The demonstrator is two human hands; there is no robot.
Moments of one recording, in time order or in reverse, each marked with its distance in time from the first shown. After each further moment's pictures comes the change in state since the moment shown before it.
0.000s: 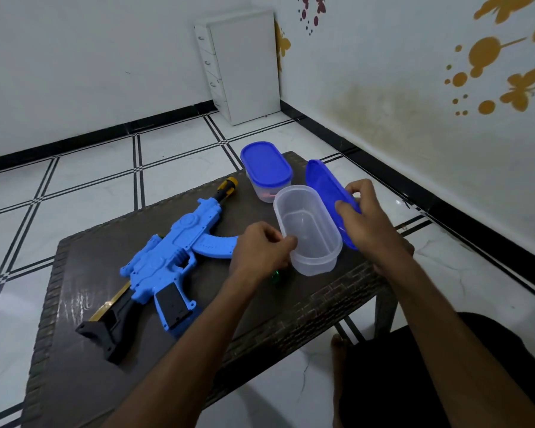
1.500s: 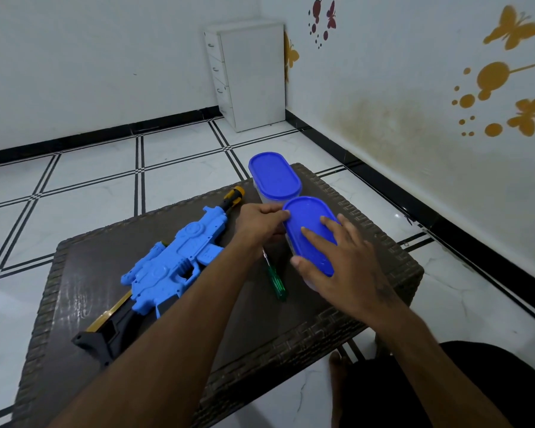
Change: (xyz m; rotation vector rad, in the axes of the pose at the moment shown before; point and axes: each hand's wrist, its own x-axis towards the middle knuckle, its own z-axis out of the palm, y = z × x) left_hand 0.071 0.016 -0.015 -0.327 0.064 -0.043; right_hand -0.029 -0.002 0.032 -0.701 -0.203 -0.293
